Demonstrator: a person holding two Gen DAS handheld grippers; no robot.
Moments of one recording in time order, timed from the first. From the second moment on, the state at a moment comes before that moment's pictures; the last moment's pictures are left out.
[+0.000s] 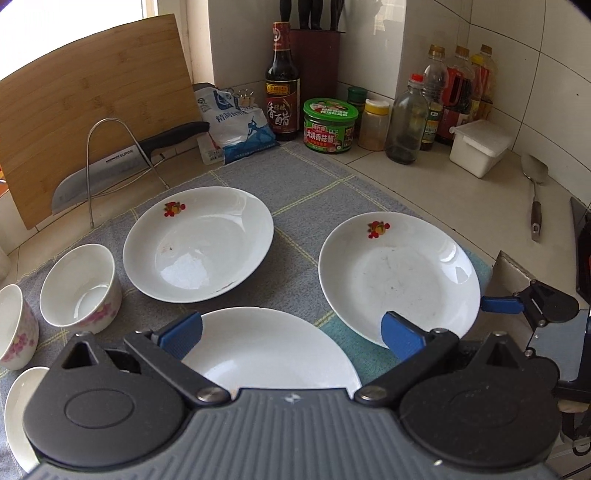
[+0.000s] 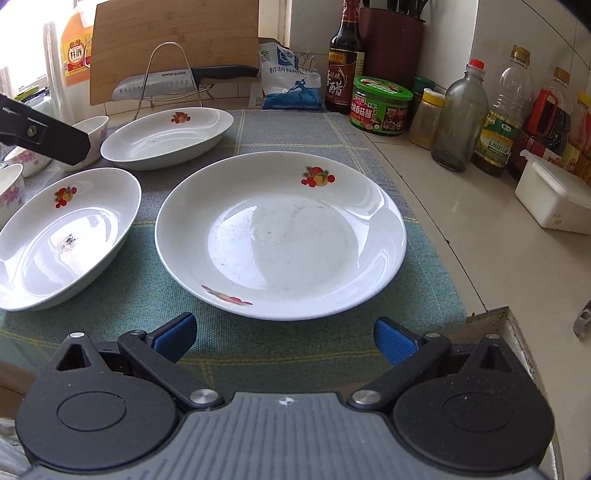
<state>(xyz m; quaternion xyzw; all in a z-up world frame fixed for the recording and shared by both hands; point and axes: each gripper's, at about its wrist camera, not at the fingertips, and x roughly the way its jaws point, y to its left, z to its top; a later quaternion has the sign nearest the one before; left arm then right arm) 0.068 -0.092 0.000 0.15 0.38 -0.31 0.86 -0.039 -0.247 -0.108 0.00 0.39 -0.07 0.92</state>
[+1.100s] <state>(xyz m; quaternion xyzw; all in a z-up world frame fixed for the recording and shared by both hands) 0.162 -0.234 -0.051 0.26 0.44 -0.45 0.73 -0.029 -0.281 -0.119 -0.04 0.33 0.04 0.94</state>
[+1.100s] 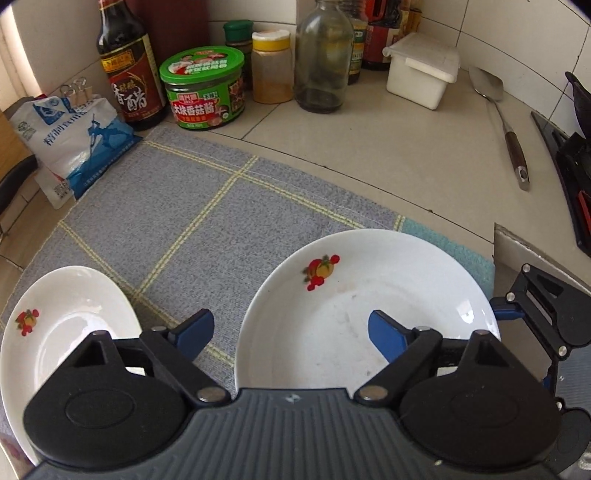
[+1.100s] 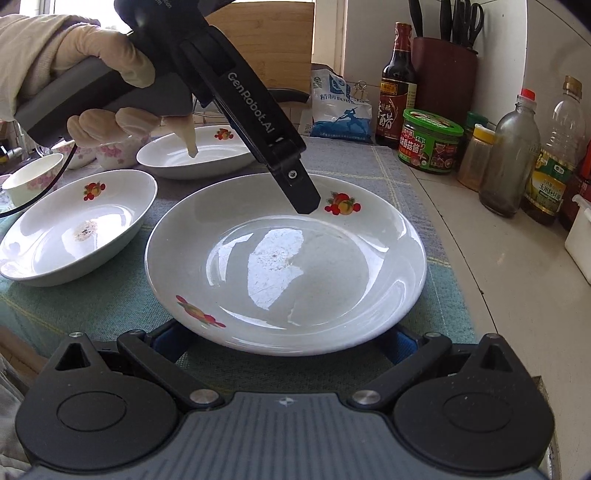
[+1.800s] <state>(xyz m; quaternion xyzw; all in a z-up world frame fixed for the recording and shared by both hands) 0.183 -0.252 -0.072 0.27 0.50 -0.49 0.66 -0.024 -0.283 -0.116 -0.04 0.35 0.06 0.93</state>
